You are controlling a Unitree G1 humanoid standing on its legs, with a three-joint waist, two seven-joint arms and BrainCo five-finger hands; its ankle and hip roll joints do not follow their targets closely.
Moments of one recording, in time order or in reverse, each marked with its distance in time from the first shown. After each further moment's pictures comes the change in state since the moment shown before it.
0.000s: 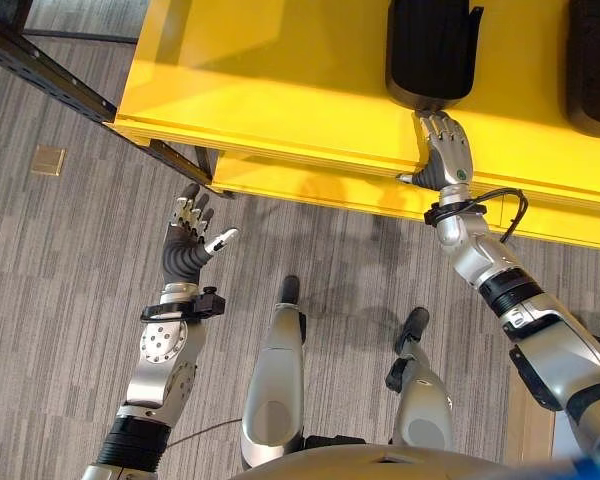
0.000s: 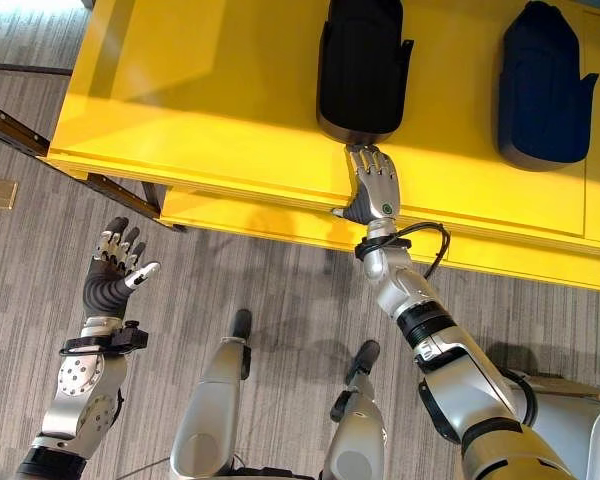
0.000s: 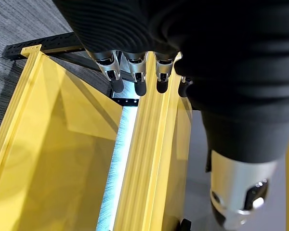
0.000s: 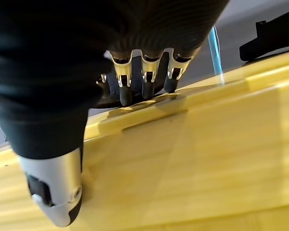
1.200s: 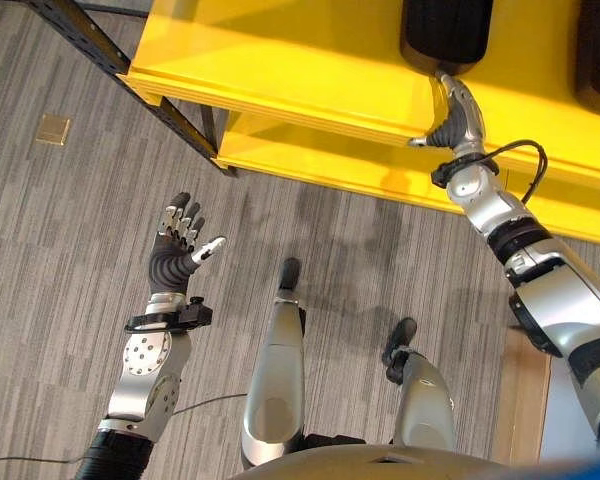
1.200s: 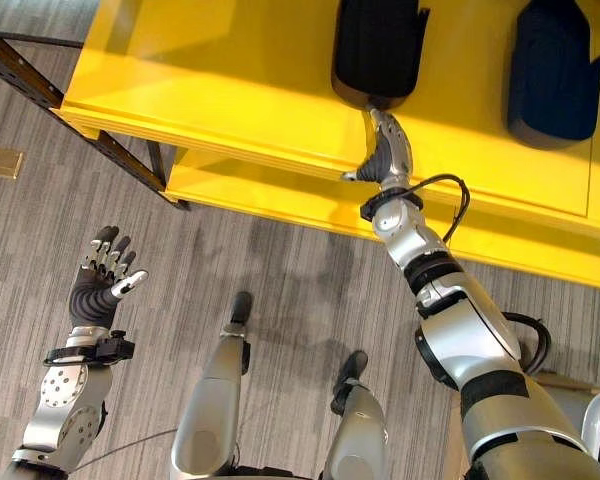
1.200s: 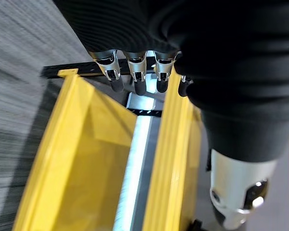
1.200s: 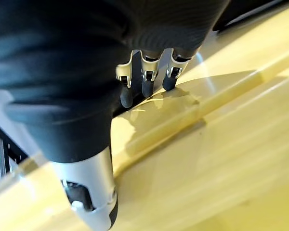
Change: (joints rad) left arm 0.078 0.071 0.003 -0.025 -0.077 -0.005 -0.011; right arm -0.333 -0.023 0.087 0.378 0.522 -0.173 0.120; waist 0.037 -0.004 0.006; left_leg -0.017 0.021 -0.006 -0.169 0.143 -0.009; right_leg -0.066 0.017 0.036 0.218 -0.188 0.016
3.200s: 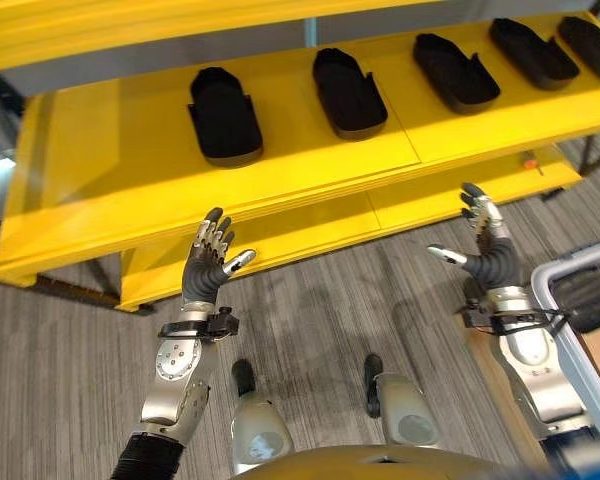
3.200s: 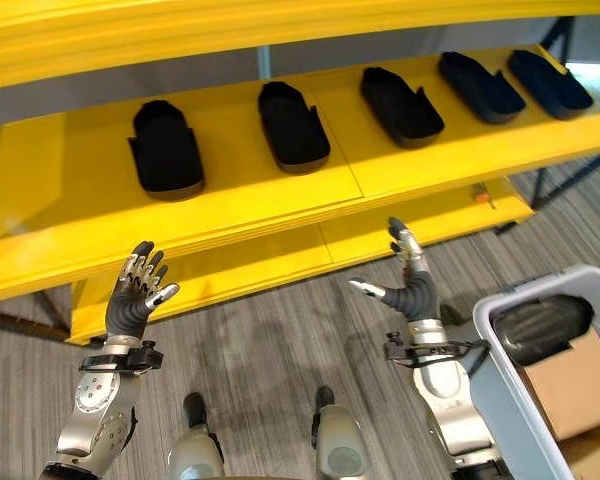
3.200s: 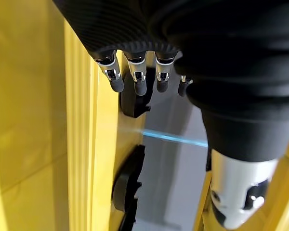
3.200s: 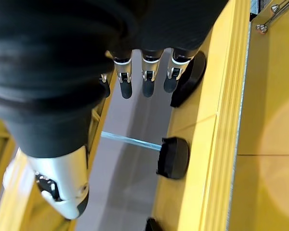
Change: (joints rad) left arm -0.002 -0.154 -0.071 0.069 0.090 0.009 -0.062; right arm 1.244 0.020 -0.459 -1.176 0.256 -0.154 0.242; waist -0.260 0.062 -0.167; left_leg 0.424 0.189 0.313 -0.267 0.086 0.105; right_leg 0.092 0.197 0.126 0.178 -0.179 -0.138
